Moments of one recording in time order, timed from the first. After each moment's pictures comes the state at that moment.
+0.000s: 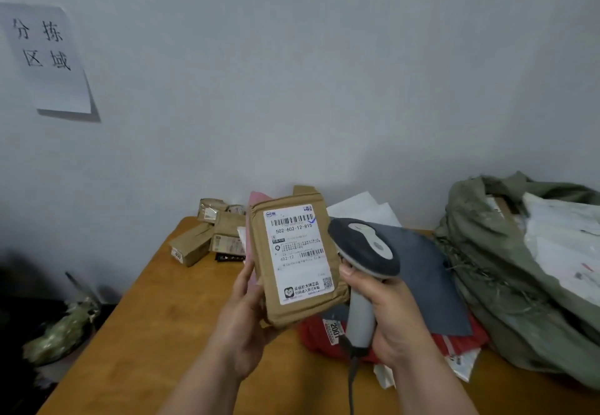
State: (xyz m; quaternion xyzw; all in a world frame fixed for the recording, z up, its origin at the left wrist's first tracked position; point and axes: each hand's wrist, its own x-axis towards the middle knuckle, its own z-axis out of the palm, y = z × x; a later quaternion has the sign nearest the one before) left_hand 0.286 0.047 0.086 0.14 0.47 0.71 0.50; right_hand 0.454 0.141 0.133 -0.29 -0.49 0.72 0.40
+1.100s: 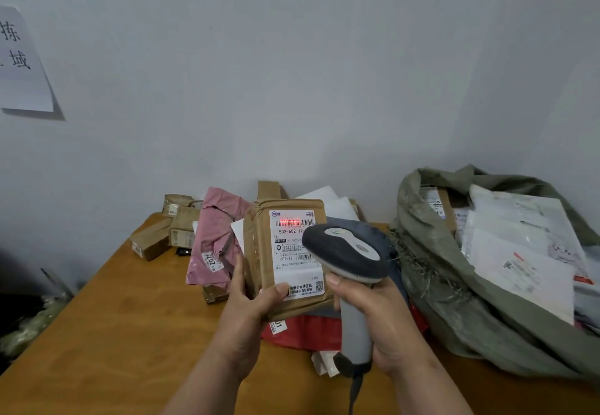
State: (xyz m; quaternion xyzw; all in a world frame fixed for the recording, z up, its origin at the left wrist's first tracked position) left_hand 0.409 0.110 0.078 0.26 0.48 0.73 0.41; right_hand 0.584 0.172 0.165 -0.26 -0.58 0.68 0.36
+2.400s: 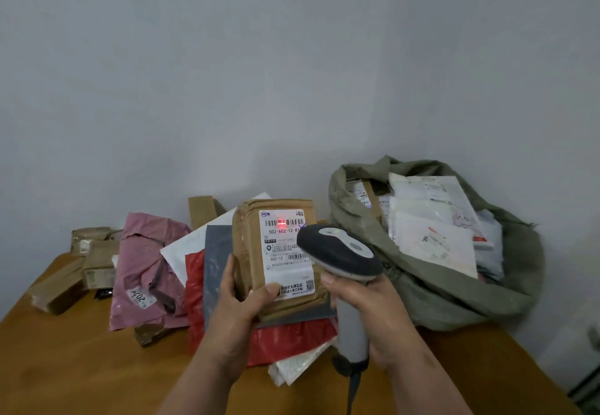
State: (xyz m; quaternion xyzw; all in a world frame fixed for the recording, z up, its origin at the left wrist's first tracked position) left_hand 0.444 0.158 0.090 0.32 0.45 0.67 0.49; right_hand 0.637 0.192 0.158 -0.33 -0.57 0.61 0.44
